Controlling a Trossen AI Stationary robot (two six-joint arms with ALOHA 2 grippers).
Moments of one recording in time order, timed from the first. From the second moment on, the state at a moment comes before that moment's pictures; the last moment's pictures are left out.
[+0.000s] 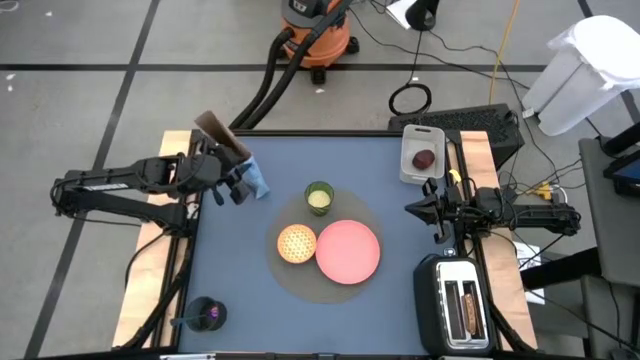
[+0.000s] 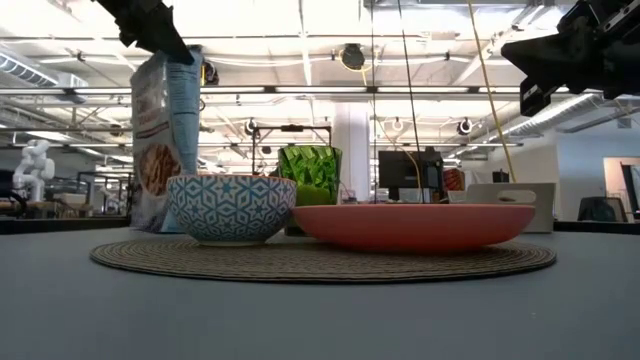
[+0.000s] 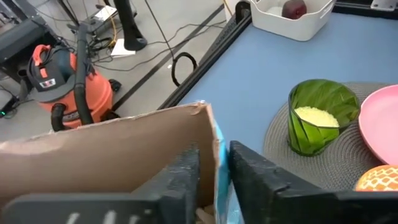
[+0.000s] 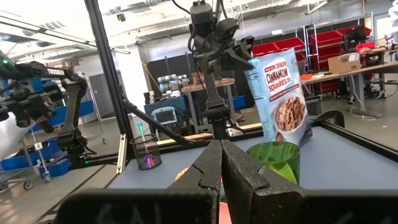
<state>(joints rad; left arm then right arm) 0.07 0.88 0.95 -0.76 -0.54 -0.18 0.00 0.02 0.01 0.19 -0.03 0.22</state>
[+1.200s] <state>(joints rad) 0.07 0.88 1.20 -0.70 -0.55 -0.11 0.00 0.02 0.01 0.19 -0.03 0.22</state>
